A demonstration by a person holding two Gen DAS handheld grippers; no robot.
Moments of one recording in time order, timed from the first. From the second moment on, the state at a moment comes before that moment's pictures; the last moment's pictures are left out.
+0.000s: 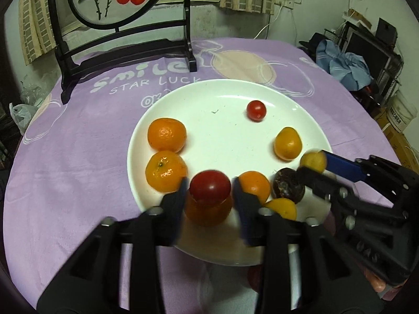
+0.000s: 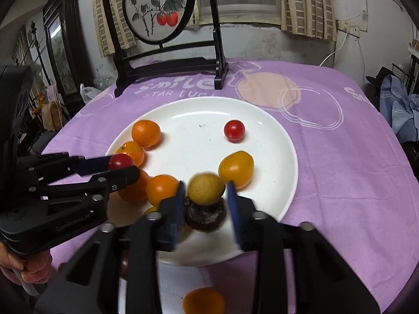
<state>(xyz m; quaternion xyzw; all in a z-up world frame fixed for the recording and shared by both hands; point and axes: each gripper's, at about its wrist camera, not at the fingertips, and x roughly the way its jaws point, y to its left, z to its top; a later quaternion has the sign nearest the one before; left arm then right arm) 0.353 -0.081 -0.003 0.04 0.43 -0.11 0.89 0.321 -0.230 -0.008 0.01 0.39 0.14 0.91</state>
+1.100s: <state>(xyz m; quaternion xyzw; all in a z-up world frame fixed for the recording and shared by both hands) 0.147 0.031 -0.027 -0.04 0.38 -0.10 0.92 0.150 -0.177 -0.047 0.00 0.45 0.17 0.88</state>
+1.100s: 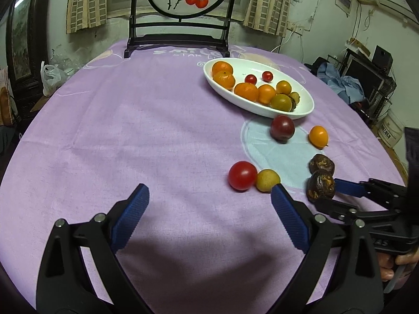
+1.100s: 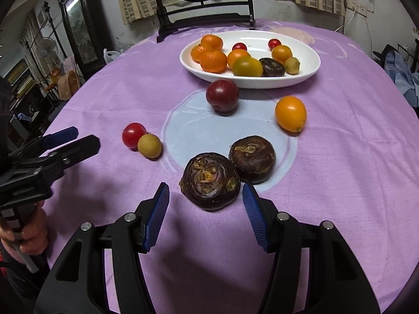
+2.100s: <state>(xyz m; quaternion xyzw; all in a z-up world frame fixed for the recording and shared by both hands) 0.187 0.015 -0.044 0.01 0.44 -0.18 0.88 0.140 -0.211 -0.039 0.06 0.42 0.19 0.89</state>
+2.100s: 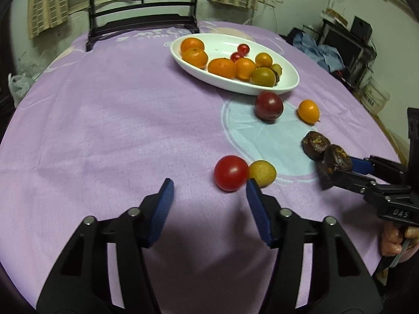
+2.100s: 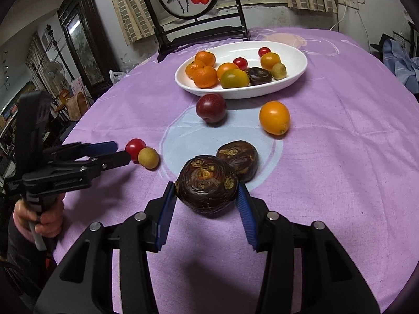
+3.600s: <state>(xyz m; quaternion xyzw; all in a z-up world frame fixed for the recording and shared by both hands) 0.296 -0.048 0.019 0.00 0.37 -0.16 0.92 0.274 -0.241 0.015 0.08 0.33 0.16 0.92</state>
